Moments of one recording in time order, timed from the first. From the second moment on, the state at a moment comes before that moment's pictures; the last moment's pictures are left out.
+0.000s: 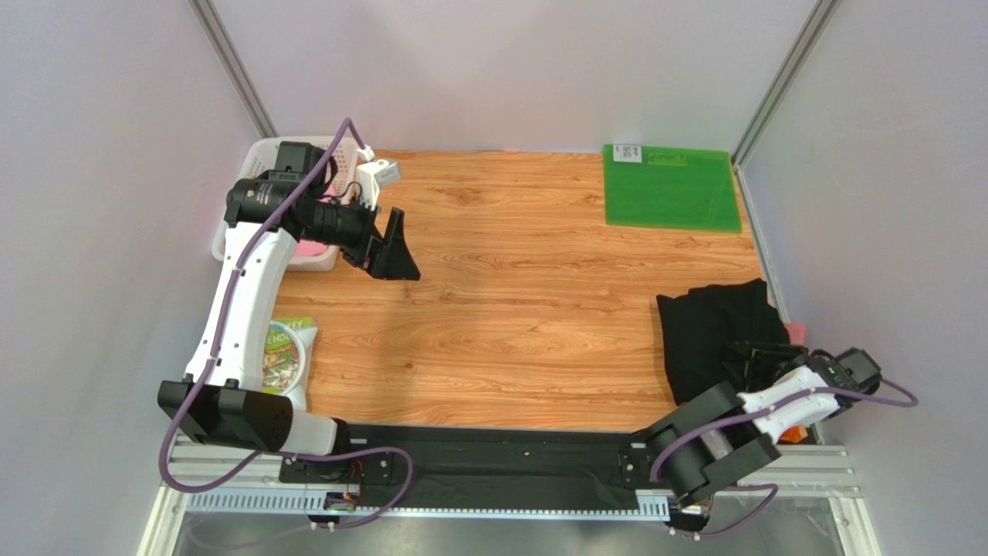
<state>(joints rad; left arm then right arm) -0.11 1.40 1.66 -1.35 0.79 0.33 -1.07 0.98 0.60 -0.74 -0.64 0.66</state>
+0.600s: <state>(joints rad) -0.11 1.41 1.63 -1.35 0.80 0.33 -1.32 1.14 0.51 -0.64 -0.84 0.59</state>
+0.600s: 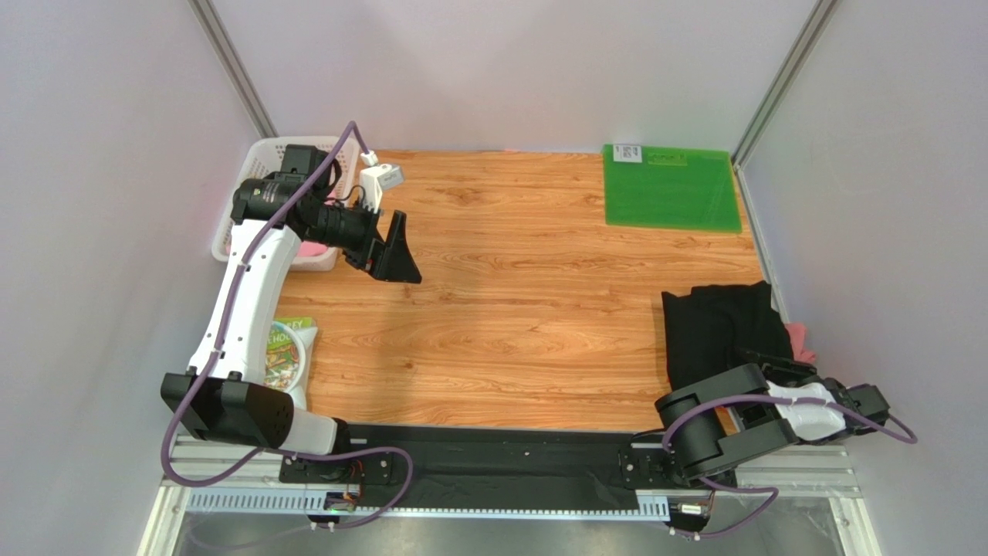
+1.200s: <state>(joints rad) -0.11 1.38 1.63 -1.35 0.78 0.29 -0.95 1.00 0.45 -0.26 -1.14 0.84</state>
